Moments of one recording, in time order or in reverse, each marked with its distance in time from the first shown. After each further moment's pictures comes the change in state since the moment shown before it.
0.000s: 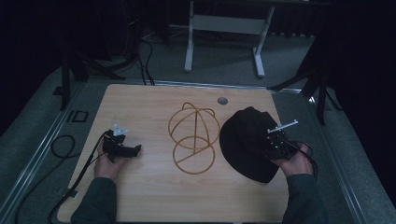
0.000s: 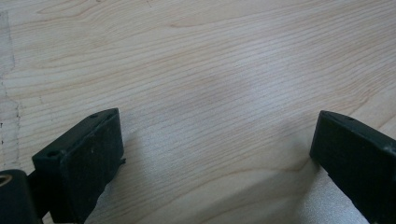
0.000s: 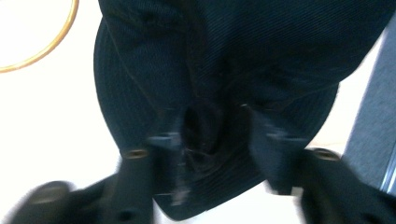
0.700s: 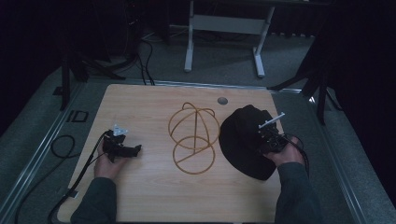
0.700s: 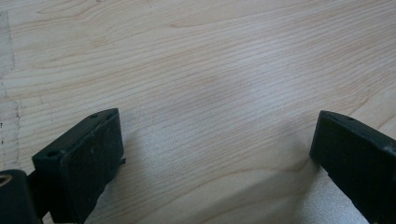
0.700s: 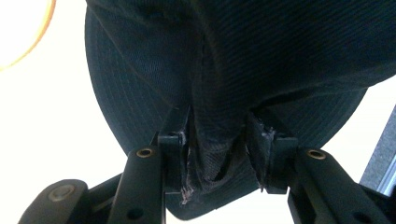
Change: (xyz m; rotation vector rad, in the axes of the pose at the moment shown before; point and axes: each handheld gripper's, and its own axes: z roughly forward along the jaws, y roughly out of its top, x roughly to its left) left arm 0.000 0.000 0.000 -0.001 0.000 0.000; right arm -0.001 0.027 0.026 0.150 0.017 0.034
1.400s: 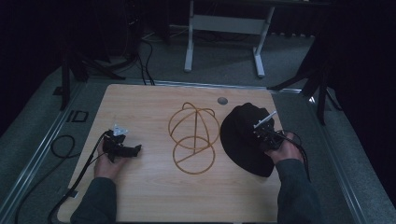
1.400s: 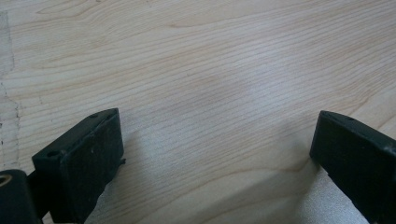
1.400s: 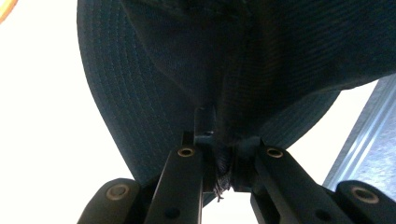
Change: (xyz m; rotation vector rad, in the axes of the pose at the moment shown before) left arm 0.000 0.000 0.000 0.000 0.000 0.001; right arm 0.008 0.012 0.001 0.019 -0.114 -0.130
